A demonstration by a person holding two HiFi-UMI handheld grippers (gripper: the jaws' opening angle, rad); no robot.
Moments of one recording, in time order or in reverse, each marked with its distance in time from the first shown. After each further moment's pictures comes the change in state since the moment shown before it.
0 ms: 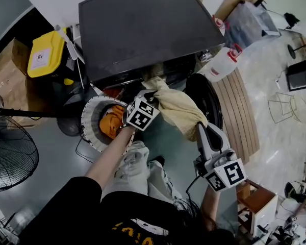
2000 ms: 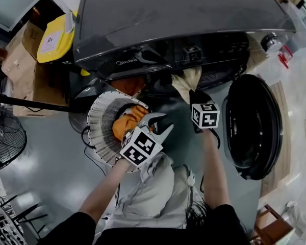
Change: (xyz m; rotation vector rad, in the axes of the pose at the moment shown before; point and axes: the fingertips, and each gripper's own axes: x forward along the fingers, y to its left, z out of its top) left arm 0.027 -0.004 -0.173 0.023 0.049 -0.027; right arm 0.311 -0.155 -0.396 -0.041 0.392 -0.017
